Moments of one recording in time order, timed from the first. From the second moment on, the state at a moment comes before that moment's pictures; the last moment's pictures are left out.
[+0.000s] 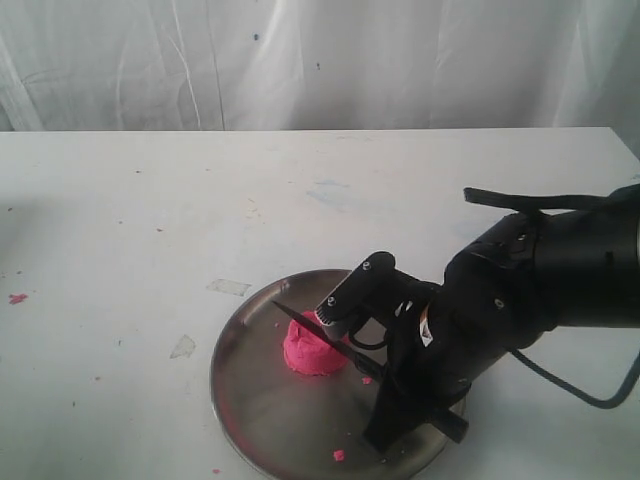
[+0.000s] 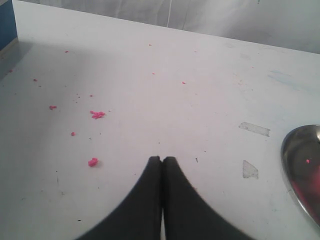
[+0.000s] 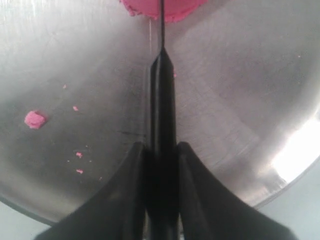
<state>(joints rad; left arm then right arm) 0.11 0.00 0.02 -0.37 0.34 0.15 0.71 1.63 -0.80 -0.04 0.52 -0.16</state>
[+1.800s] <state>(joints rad) 0.11 0.01 -0.19 -0.97 0.61 0.23 0.71 1.64 -0.80 -0.04 0.52 -0.14</state>
